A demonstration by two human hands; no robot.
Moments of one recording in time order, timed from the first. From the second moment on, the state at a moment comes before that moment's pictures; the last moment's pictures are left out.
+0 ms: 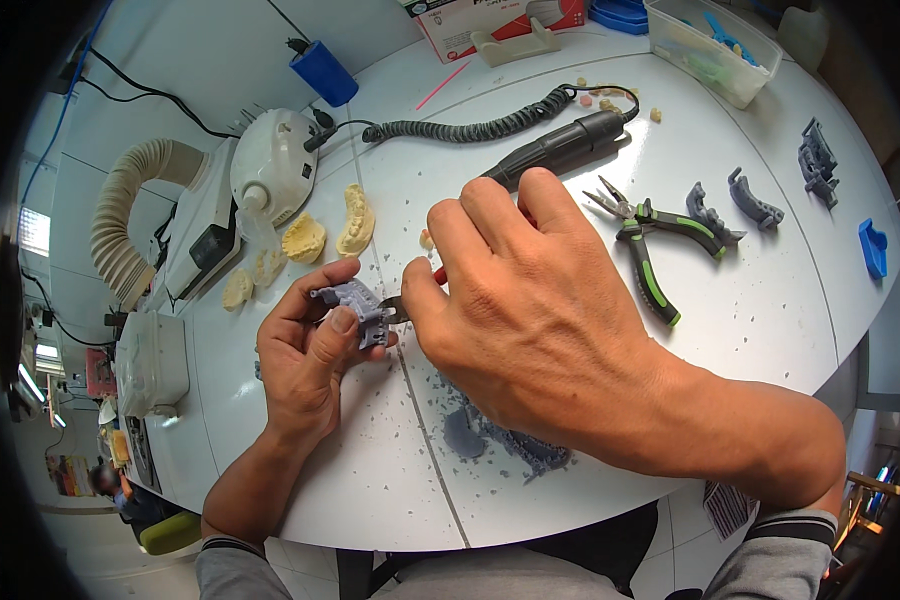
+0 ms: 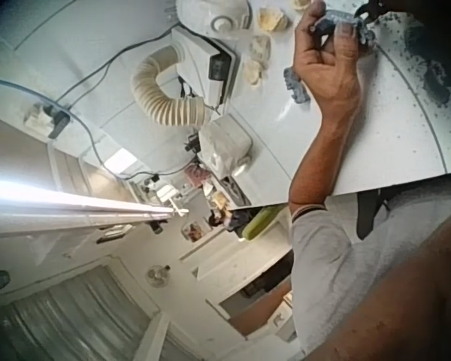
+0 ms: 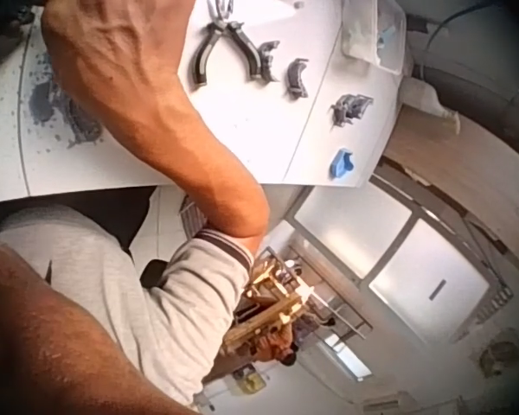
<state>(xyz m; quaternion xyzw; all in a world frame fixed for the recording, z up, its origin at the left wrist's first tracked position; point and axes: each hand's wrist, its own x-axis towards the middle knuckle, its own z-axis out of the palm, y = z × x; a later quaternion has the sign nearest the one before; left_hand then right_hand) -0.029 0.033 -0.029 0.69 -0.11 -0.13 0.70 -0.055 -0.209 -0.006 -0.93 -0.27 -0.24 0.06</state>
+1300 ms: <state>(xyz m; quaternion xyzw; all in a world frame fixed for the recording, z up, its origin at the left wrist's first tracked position) -0.026 0.035 -0.034 0.66 -0.14 -0.12 0.73 -0.060 -0.208 -0.005 -0.92 -0.25 -0.31 0.01</state>
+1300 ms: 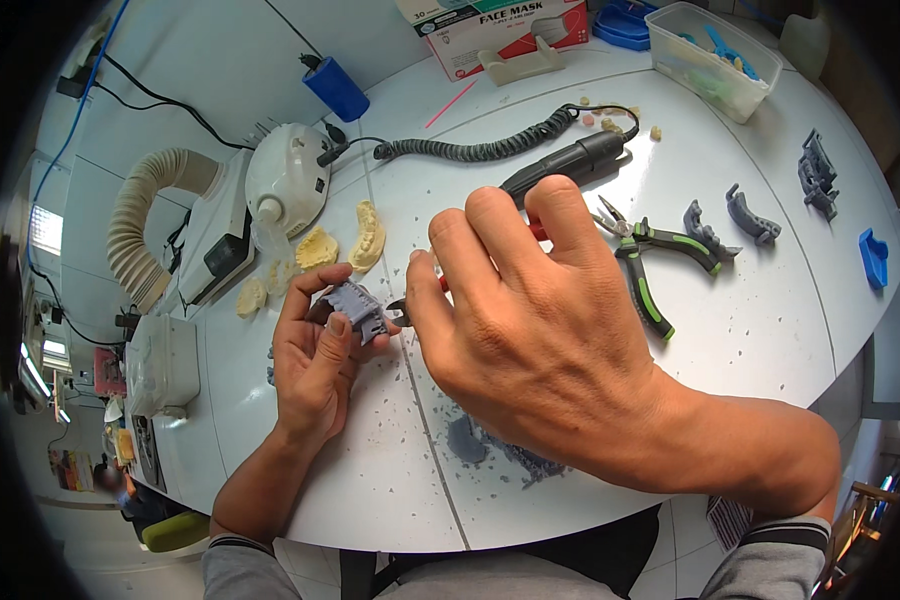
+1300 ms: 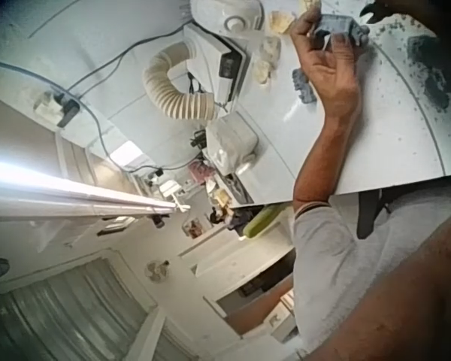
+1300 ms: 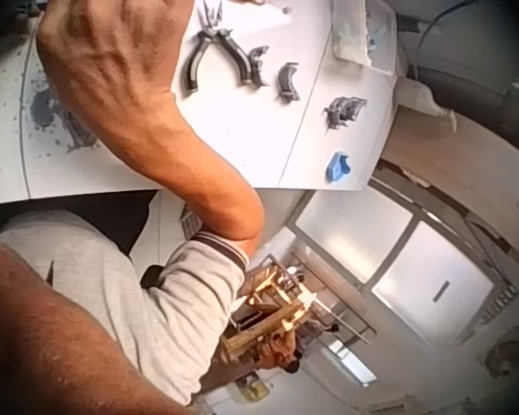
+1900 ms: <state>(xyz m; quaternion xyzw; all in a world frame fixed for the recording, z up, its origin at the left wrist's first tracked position) -0.024 0.036 -0.033 0.64 -0.13 -0.14 0.74 -0.063 -0.200 -0.006 -0.92 -0.24 -0.31 0.01</state>
